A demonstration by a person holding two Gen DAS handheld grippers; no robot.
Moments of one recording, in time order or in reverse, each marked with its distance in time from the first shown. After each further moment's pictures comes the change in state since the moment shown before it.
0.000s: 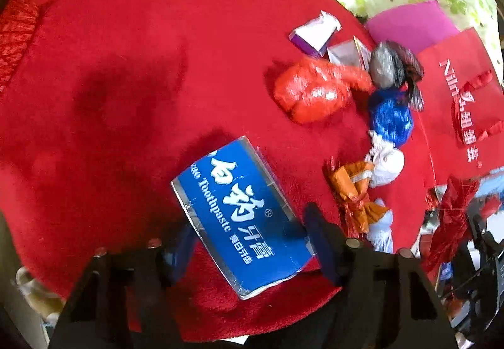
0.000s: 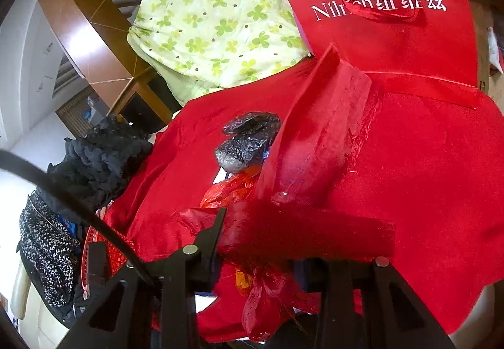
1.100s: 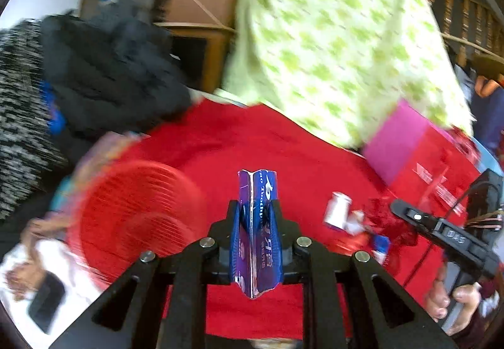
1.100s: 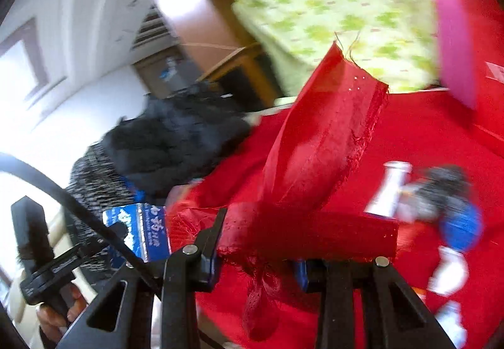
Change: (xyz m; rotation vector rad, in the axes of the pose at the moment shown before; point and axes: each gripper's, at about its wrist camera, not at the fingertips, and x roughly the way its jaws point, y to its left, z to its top) left arm -0.297 0.079 0.029 0.179 -0.699 0.186; right arm 0.056 0.231 0.022 -0.283 0.069 0.358
